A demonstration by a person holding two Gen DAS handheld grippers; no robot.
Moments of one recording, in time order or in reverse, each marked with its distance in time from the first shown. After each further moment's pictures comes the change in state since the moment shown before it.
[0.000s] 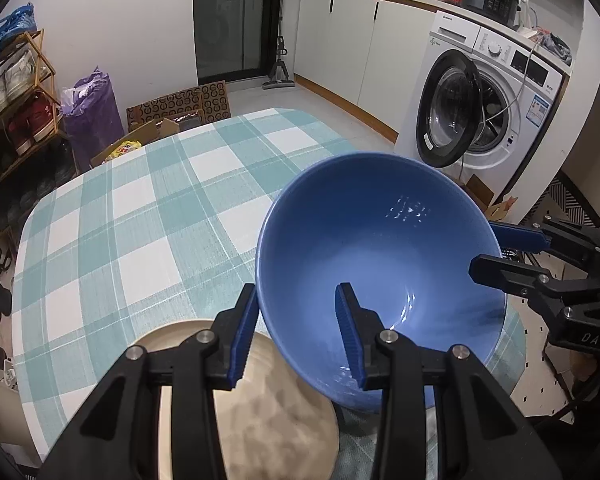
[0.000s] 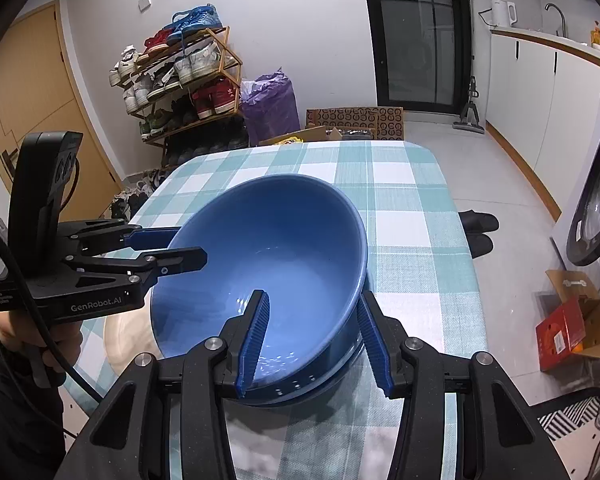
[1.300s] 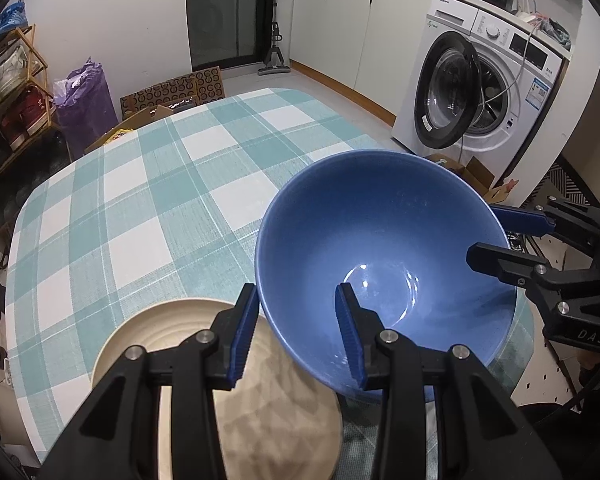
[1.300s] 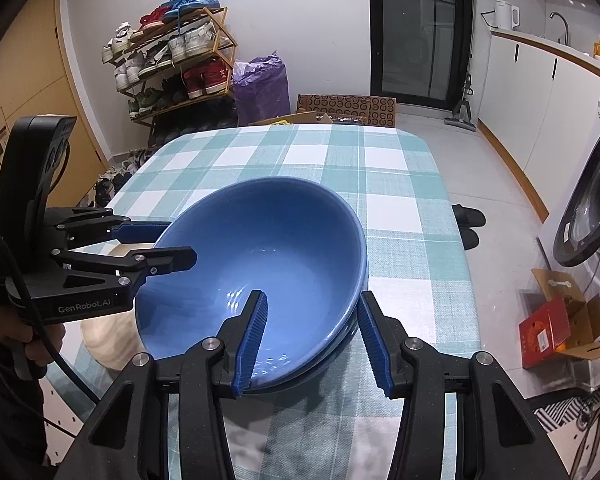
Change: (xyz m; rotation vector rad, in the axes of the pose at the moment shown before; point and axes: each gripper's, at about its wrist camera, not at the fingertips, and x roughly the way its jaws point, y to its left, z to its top) left arm 0.015 -0.002 -0.014 0.019 0.052 -0.005; right arm 0.015 0.004 -0.016 -0.047 0.050 -0.073
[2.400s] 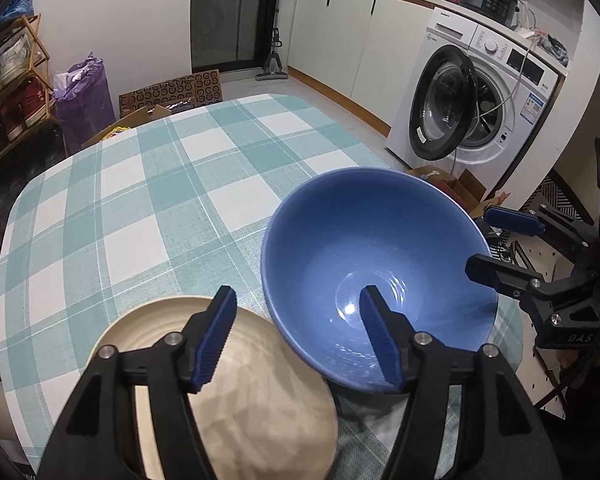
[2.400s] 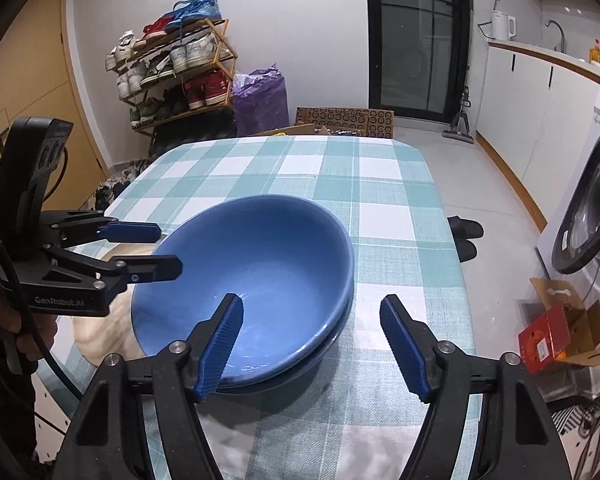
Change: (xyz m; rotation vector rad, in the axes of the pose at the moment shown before) left arm -0.007 0.009 -0.004 -0.040 -0.036 -0.041; right arm -0.004 -0.010 -0.010 0.002 -0.059 0.002
